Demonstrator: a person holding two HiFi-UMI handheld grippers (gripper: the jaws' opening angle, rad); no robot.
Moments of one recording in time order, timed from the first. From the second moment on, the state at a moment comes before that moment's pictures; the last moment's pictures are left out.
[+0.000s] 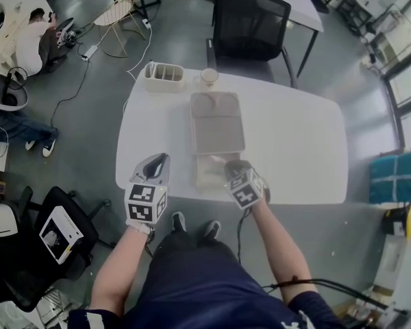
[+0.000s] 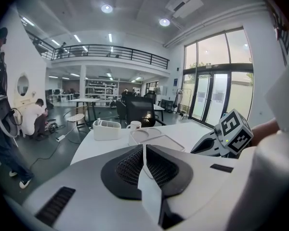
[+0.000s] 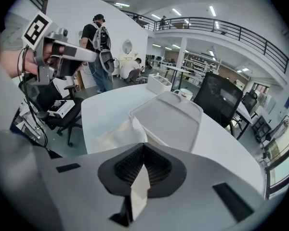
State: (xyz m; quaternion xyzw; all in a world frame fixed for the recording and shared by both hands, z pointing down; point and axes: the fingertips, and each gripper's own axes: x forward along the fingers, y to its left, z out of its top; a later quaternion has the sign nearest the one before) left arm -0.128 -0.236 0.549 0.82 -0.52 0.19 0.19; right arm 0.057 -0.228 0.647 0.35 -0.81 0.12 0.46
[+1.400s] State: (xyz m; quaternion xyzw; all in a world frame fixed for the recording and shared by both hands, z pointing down) left arm -0.101 -0.210 0.408 0.86 -0.49 0.07 0.11; right arm 0.105 -0.212 0.366 0.49 -0.86 0.11 -0.05
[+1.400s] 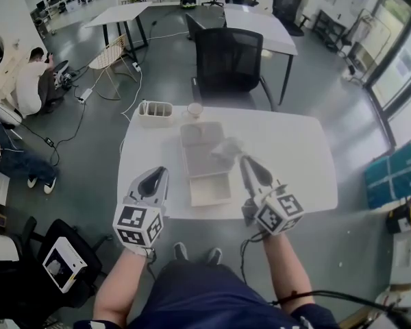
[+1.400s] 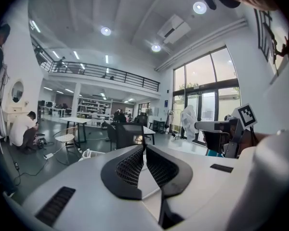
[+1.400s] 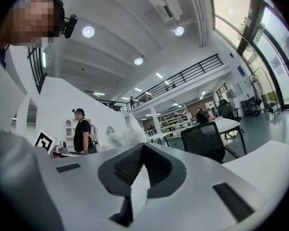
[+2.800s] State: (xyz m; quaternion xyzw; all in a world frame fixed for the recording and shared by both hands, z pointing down) left arm -0.100 -0.214 0.394 0.86 -0.49 0.05 0.11; right arm 0.103 -0.210 0.345 0.50 -0.86 0.08 -0.07
